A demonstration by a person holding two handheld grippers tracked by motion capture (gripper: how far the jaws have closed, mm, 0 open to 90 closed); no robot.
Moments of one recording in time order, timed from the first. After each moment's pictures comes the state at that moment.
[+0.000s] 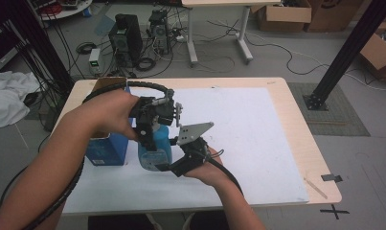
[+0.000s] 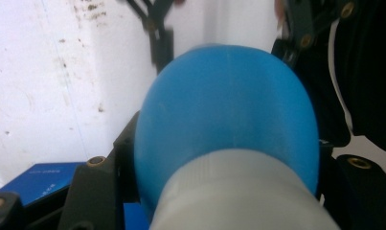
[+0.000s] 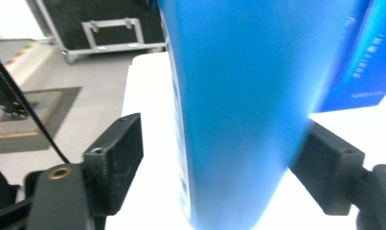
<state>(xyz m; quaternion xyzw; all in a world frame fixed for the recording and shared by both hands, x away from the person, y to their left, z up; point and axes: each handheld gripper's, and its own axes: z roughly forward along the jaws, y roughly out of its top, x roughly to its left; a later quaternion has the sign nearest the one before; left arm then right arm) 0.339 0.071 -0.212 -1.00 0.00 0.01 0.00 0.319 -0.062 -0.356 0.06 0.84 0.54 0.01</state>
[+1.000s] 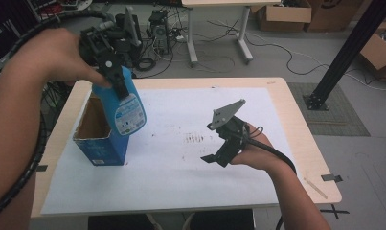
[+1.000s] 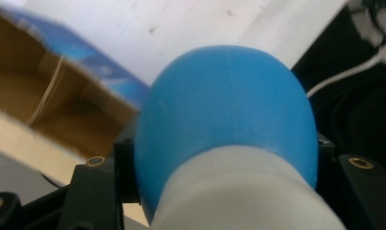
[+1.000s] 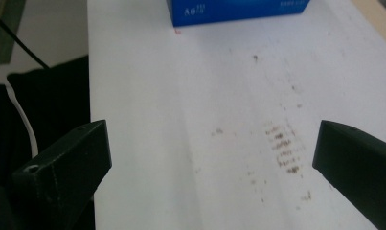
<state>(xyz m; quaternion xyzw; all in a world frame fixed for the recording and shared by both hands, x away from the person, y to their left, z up) 0.392 0.157 -0.091 -0.92 -0.38 0.04 -0.04 0.331 -0.146 -0.289 0.08 0.93 0.36 0.06</state>
